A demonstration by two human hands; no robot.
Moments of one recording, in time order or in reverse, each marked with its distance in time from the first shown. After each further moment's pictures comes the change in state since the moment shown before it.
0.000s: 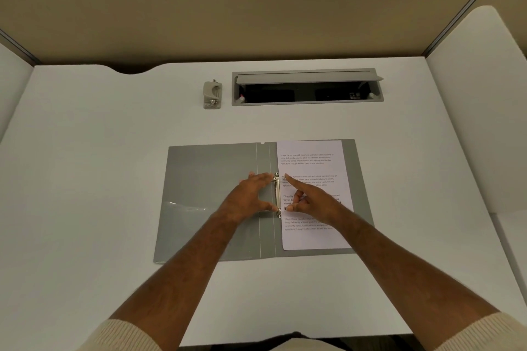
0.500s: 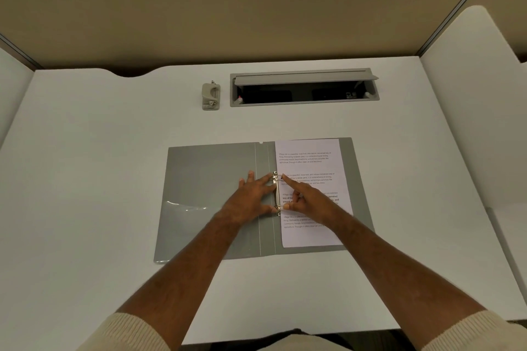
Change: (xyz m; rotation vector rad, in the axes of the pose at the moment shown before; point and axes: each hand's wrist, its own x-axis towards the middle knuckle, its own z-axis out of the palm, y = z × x) left_hand 0.003 -0.002 0.007 0.237 -0.059 0.150; right_hand -0.005 -0.006 0.009 -0.051 0.046 -0.006
